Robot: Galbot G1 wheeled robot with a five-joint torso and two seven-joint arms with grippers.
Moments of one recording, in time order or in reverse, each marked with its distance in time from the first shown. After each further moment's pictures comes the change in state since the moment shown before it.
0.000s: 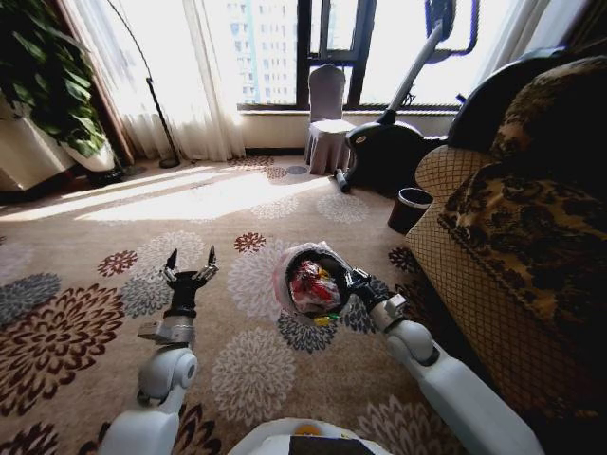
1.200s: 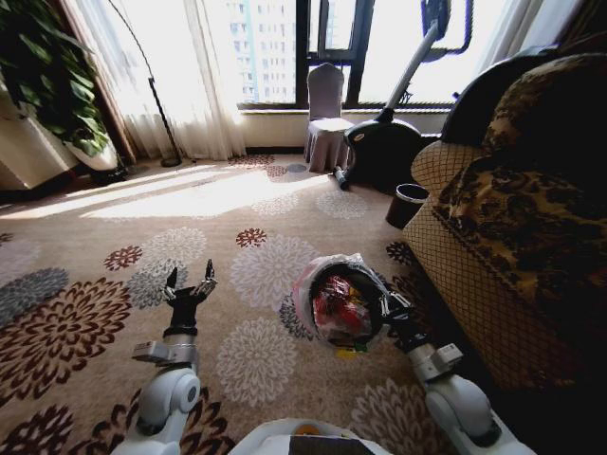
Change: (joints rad) left arm 0.088 -0.058 0.071 -0.111 -0.015 0.013 0.039; right arm -0.355 0.115 0.223 0.208 -0.092 0.076 0.000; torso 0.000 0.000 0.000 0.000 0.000
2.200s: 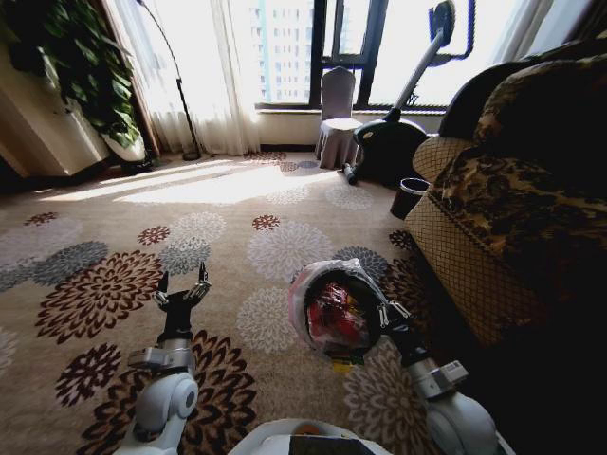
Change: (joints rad) left arm 0.026 -0.009 0.001 0.010 0.041 -0.048 -0.021; right arm -0.094 0.031 0.017 0.063 -0.035 0.034 0.000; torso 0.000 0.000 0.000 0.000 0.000
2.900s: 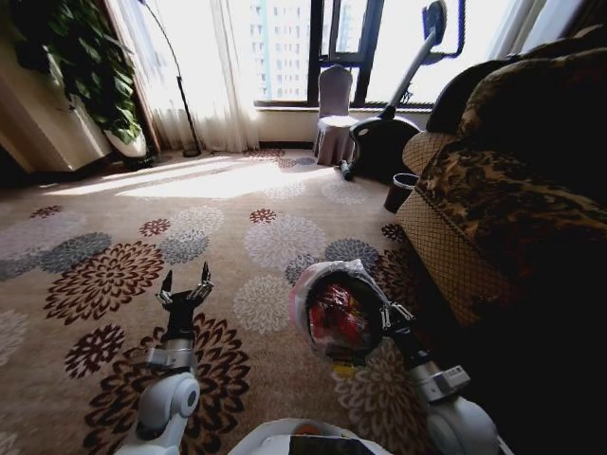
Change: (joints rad) left arm -0.004 -0.004 0.002 0.024 -0.011 -0.026 0.020; right arm -0.006 0.011 0.001 -0.017 -0.014 0.030 0.000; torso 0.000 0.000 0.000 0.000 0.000
